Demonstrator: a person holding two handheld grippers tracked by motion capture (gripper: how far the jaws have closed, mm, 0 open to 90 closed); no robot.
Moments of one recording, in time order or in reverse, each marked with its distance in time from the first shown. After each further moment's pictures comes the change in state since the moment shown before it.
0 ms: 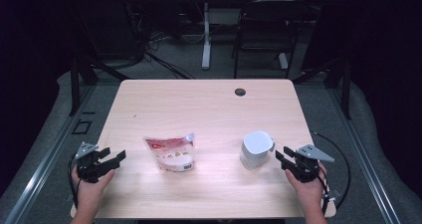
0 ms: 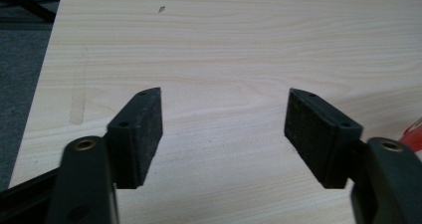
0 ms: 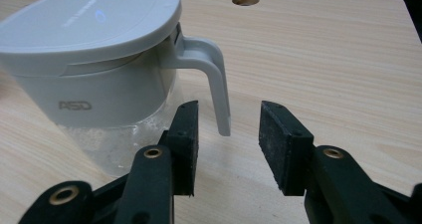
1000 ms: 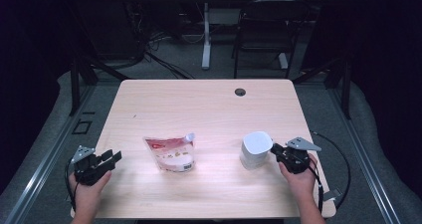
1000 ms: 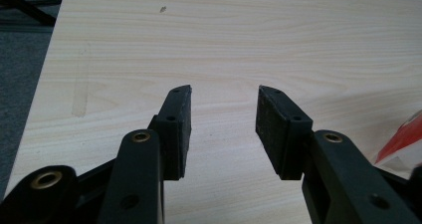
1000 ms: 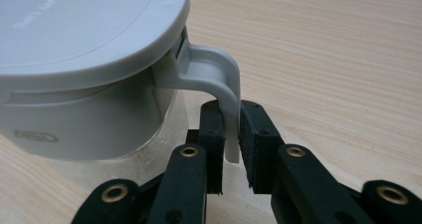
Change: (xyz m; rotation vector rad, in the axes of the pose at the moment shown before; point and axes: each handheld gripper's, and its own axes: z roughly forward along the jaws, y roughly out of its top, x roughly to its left) left arm 0.005 -0.009 -0.005 -0.039 -0.015 -0.019; right arm 0.005 0.012 0.028 0.061 0.025 -0.055
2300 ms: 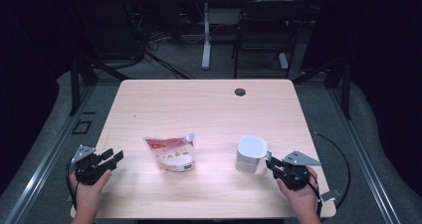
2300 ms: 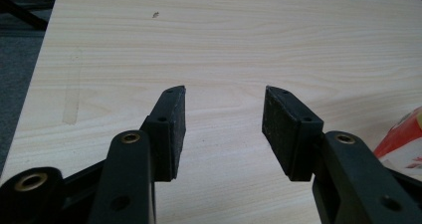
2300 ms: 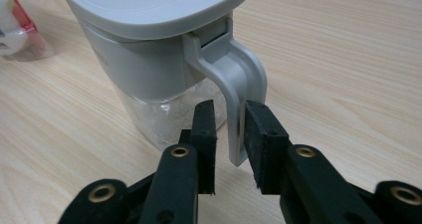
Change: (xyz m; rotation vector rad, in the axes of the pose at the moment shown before) left arm -0.002 0.001 0.001 -0.007 -0.021 0.004; right arm 0.034 -0.014 -0.032 0.031 0.067 -0.053
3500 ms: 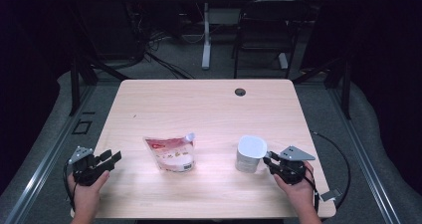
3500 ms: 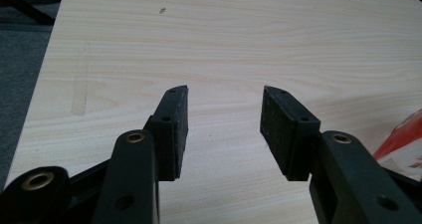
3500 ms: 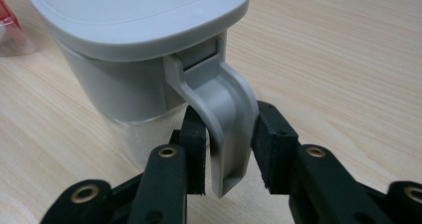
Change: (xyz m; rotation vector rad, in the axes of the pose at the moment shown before) left arm 0.004 -0.003 -0.003 -0.002 0.004 -0.028; right arm -0.005 0.007 0.016 -0.012 -0.003 -0.071
